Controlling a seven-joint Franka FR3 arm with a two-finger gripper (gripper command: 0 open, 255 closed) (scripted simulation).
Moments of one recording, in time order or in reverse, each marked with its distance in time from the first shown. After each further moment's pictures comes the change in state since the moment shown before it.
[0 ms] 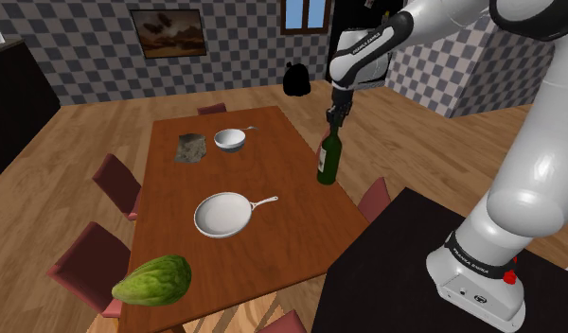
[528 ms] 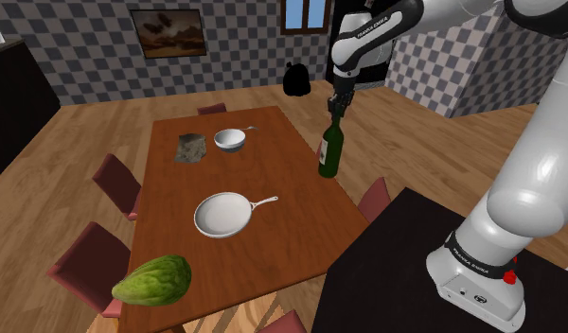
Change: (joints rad) arm 0.002 -0.052 -0.003 0.051 -0.012 -0.102 0.005
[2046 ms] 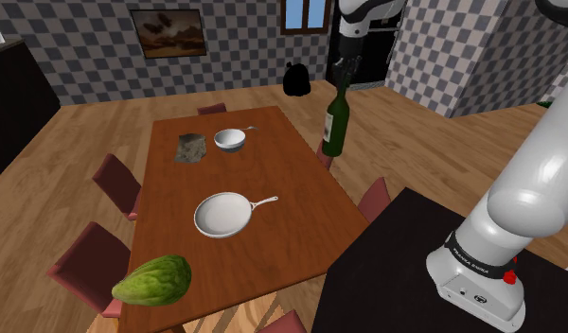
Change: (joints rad) arm 0.005 -0.094 0.000 0.199 -0.018 -0.291 0.007
